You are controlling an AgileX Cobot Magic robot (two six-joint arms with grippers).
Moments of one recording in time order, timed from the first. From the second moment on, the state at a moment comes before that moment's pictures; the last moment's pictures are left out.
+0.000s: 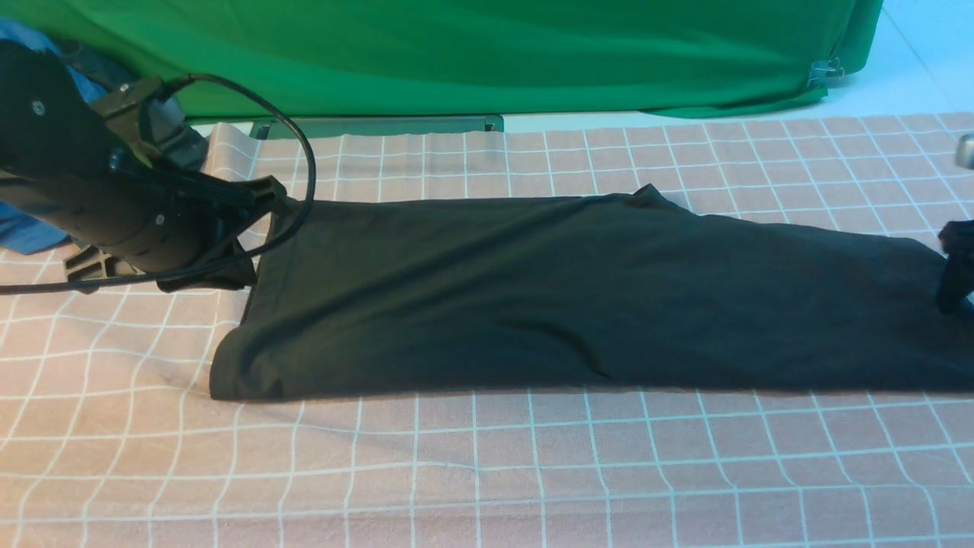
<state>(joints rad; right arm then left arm) -0.28 2.03 -1.49 0.08 1.02 -0.14 -0.09 1.49 -1.09 -0.10 0.76 -0.34</state>
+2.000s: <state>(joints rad) 0.53 2.04 -2.05 0.42 0.87 0.14 -0.09 1.15 -1.09 -0.19 0.87 -0.31</state>
